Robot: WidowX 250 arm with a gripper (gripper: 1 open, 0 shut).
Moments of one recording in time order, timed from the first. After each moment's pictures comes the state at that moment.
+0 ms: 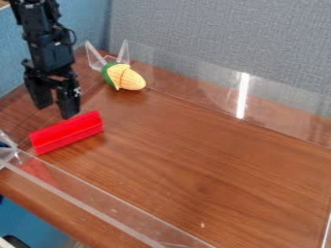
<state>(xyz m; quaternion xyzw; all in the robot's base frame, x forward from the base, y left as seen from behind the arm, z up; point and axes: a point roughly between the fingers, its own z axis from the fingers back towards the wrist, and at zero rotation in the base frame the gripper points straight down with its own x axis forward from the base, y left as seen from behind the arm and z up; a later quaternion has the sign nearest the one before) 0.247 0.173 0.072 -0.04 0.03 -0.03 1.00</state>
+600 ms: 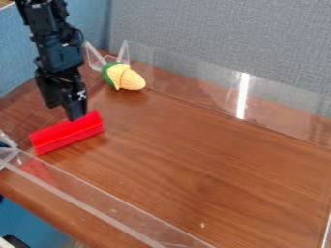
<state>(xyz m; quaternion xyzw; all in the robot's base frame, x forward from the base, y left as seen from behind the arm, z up) 0.249 0.158 0.073 -0.05 0.01 -0.12 0.99</state>
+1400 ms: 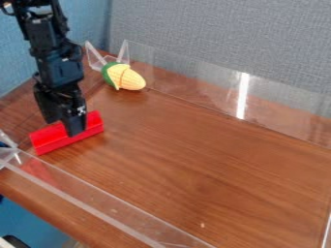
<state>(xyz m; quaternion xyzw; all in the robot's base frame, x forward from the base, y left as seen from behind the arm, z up) 0.237 0.148 0.060 -0.05 0.03 -0.10 0.99</state>
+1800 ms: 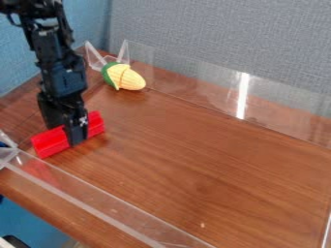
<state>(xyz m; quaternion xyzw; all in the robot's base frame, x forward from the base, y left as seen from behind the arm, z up) 0.235 0.149 0.042 -0.05 0.04 -0.12 0.99</state>
